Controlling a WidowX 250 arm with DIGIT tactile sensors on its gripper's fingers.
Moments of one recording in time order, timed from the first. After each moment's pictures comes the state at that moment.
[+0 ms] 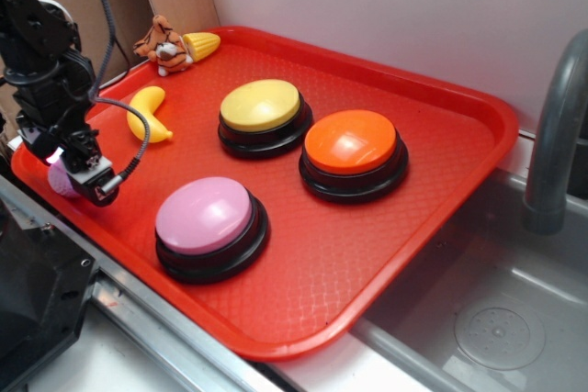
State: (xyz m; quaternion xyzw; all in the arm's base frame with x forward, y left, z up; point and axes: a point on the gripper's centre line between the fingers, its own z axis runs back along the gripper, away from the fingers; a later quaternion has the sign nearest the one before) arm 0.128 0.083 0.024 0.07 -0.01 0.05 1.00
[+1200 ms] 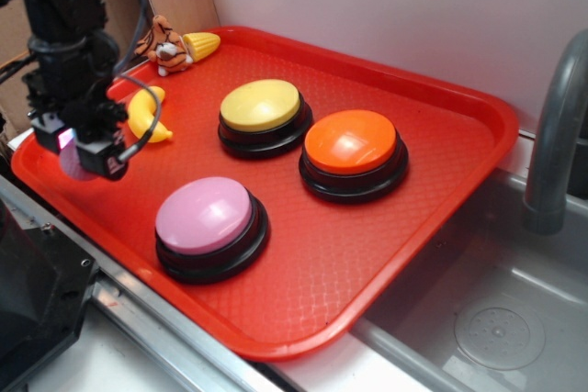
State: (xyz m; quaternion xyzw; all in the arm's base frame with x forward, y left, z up) arm 0.142 0.059 0.053 0.07 0.06 0.13 0.99
